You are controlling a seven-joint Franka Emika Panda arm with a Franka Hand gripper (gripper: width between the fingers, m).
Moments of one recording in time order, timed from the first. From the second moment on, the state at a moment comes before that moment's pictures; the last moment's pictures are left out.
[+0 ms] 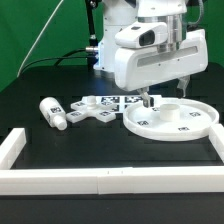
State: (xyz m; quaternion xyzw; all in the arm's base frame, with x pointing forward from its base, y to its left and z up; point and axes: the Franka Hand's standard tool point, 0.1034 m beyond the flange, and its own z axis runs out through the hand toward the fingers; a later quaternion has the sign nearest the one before) arm 0.453 0.066 0.050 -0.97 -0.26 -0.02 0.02
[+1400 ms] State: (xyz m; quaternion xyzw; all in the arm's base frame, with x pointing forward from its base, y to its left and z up) arm 0.454 0.059 0.018 -0.96 -0.27 0.01 0.04
